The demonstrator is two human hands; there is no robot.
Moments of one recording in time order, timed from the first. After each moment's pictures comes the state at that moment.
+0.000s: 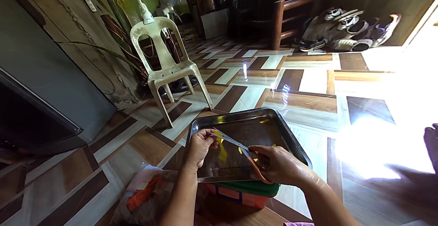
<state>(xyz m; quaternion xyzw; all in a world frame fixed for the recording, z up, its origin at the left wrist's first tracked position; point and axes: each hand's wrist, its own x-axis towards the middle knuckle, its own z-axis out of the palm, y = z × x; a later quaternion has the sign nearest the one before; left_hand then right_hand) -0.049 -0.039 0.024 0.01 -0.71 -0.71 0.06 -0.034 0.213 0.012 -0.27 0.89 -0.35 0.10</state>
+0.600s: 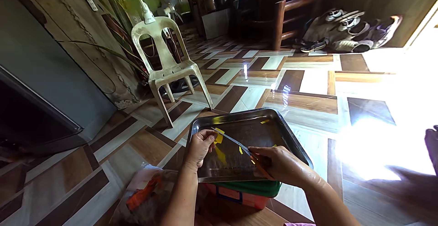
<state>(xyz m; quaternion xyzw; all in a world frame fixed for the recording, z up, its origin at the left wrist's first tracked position) -0.050 -0.045 0.020 0.00 -0.71 -0.70 0.06 -0.031 0.214 0.017 -0.28 0.89 -0.35 0.09</state>
